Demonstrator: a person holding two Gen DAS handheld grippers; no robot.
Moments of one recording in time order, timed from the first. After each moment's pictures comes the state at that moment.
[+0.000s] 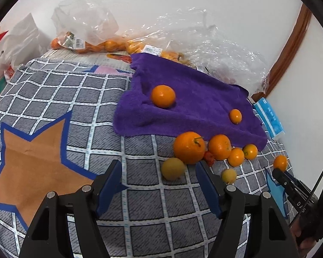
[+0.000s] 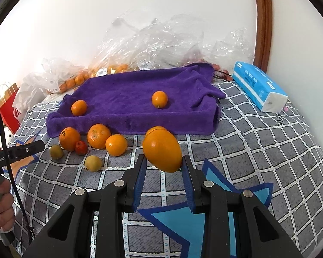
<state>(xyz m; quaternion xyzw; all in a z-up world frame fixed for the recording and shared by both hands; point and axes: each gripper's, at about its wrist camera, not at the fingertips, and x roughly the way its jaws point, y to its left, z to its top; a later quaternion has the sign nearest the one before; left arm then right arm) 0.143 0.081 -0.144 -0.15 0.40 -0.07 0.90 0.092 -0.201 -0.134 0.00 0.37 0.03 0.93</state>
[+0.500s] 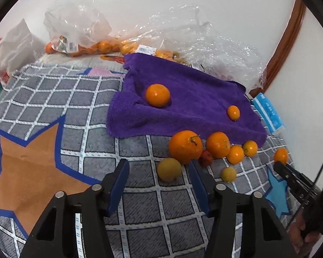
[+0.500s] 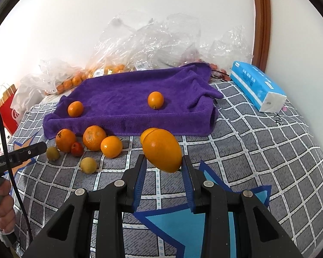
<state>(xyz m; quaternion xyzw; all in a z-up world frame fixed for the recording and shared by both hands) 0.144 0.076 -0.147 -0.14 0.40 -0.09 0.90 0.097 -0.202 -0.133 0.00 0.37 0.03 0.93</state>
